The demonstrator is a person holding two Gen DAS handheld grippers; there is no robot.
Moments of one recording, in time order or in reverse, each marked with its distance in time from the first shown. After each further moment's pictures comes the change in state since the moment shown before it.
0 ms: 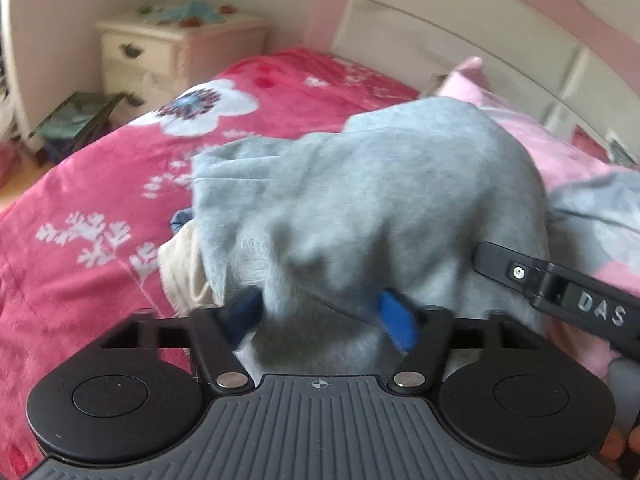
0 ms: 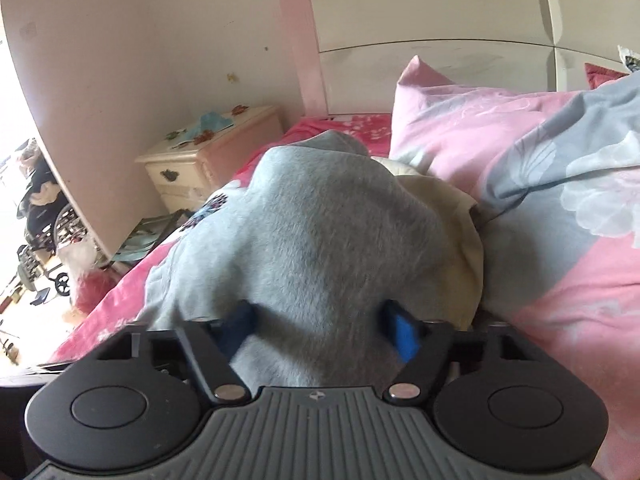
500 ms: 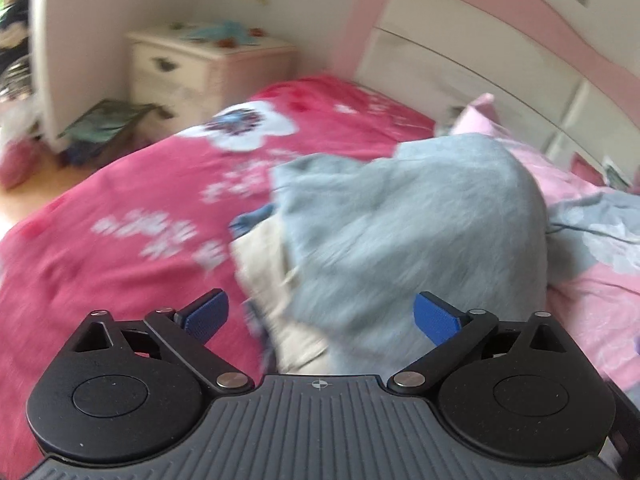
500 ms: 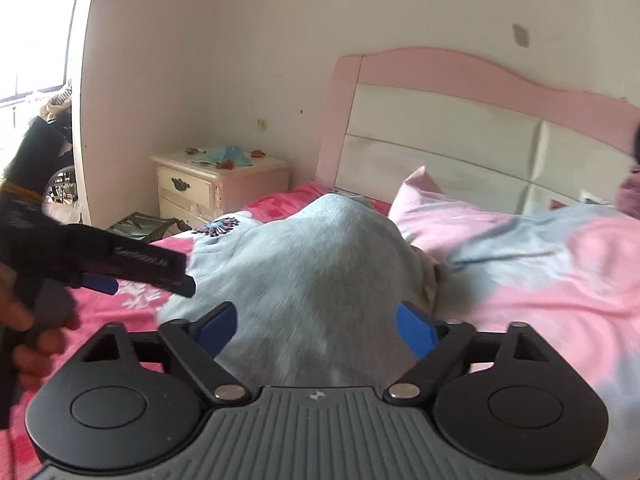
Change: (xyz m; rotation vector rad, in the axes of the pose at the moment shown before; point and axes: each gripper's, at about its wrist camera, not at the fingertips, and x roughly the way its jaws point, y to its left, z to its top) left arm -0.036 0.051 0.001 -0.065 -0.049 -0.017; right arm -0.092 0.067 -0.059 -0.279 -0.208 -0.145
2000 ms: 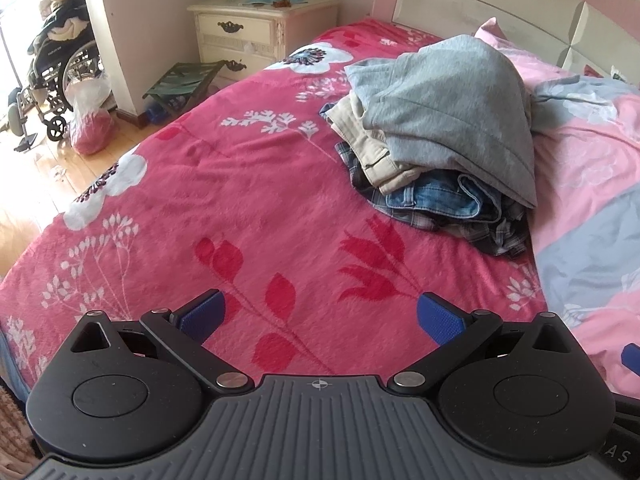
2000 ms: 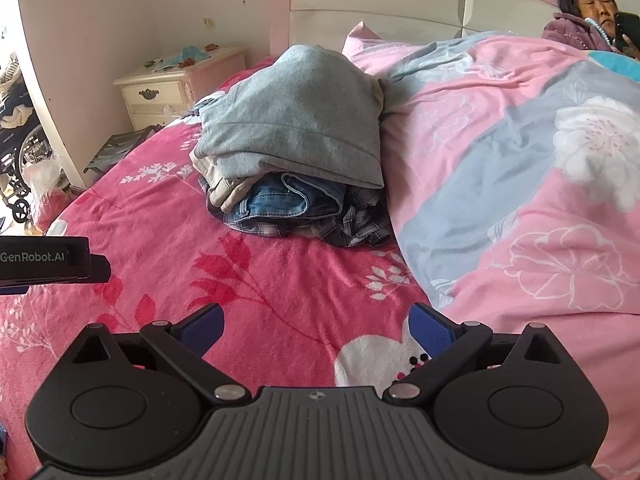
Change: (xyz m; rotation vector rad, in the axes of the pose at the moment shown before) left arm -0.201 -0.005 -0.132 0.047 0.157 0.230; right arm -0.190 0.050 -0.081 0.207 0.372 -0.103
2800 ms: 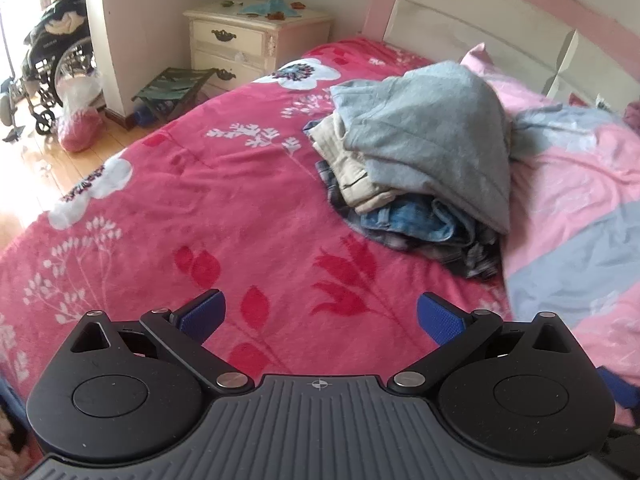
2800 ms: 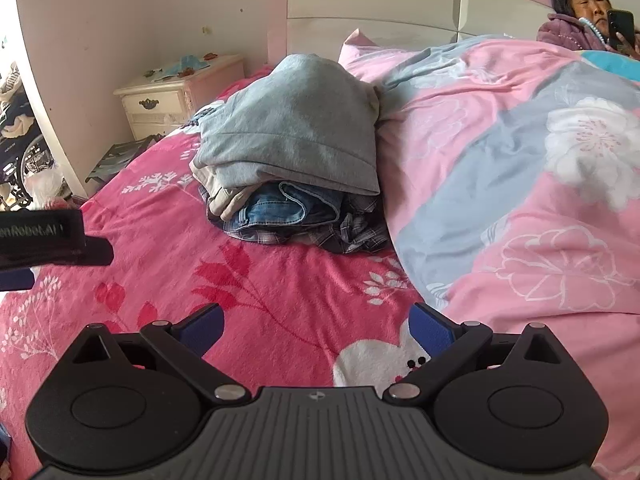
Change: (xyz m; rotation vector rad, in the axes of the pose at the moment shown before) left arm -0.012 -0.002 0.005 -0.040 -0.032 -0.049; right arm -0.008 -0.004 0.001 0.015 -0.021 0.009
